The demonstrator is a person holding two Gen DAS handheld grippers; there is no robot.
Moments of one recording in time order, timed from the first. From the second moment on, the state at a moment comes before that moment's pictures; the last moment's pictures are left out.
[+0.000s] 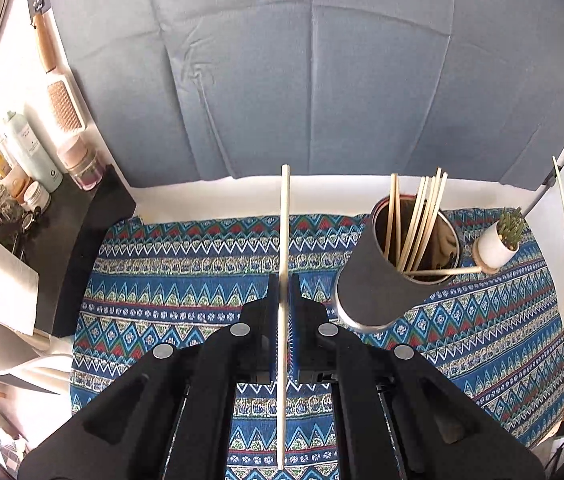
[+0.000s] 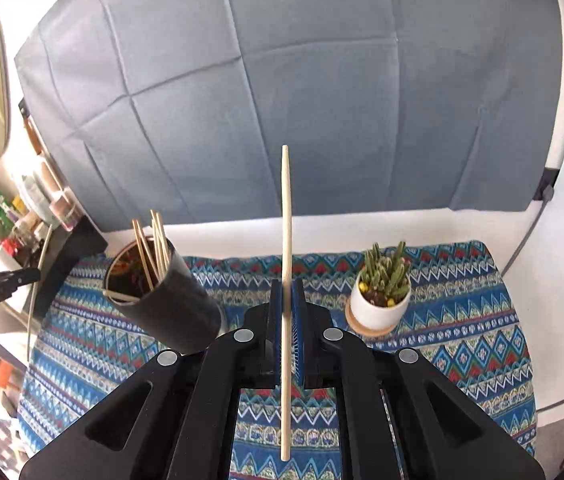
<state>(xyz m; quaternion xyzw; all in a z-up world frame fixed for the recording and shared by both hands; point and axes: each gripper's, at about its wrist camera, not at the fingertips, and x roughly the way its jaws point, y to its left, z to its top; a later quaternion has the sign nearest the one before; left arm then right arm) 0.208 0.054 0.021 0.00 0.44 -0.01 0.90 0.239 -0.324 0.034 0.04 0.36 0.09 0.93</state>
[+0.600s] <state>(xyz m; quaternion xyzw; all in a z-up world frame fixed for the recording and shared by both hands) 0.252 0.011 0.066 -0.07 0.38 -0.13 0.91 0.271 -0.263 0.077 0.10 0.20 0.23 0.95</state>
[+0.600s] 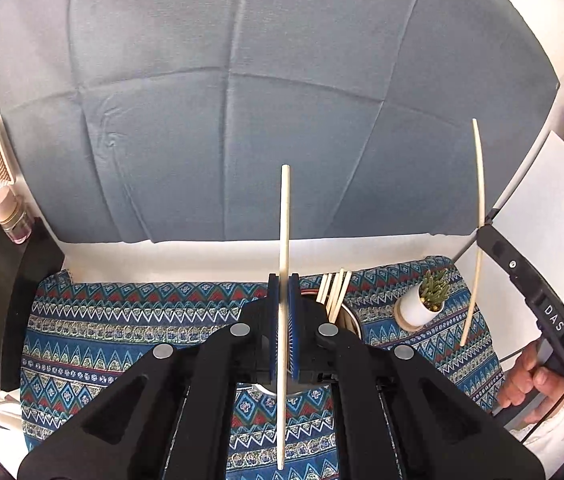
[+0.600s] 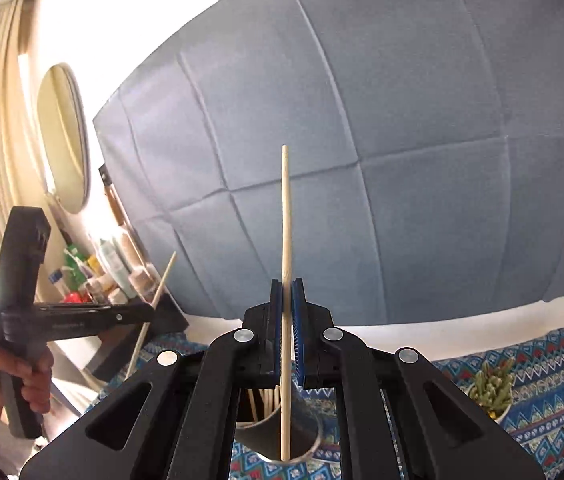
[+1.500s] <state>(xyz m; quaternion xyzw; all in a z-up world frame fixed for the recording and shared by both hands) 0.284 0.005 0.057 -0.12 0.25 -0.22 0.94 0.318 -0.213 0.034 0.11 0.18 0.32 0.92</state>
